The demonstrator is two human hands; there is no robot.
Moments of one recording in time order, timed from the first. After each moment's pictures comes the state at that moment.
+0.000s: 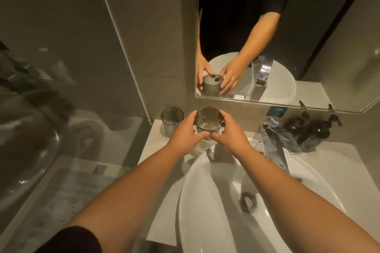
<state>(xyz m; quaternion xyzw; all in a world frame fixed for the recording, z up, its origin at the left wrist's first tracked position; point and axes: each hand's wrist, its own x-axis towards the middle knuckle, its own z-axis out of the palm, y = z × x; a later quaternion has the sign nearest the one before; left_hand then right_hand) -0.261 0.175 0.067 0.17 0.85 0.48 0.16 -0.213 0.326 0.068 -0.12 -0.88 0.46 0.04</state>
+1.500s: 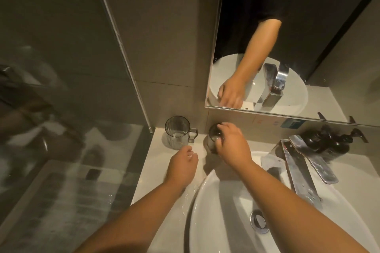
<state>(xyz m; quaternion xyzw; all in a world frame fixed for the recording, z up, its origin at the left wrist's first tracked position) -0.267 0.145 0.000 -0.01 0.86 0.47 0.20 -0.258 0.307 0.038 -0.13 -0.96 0.24 0.06</state>
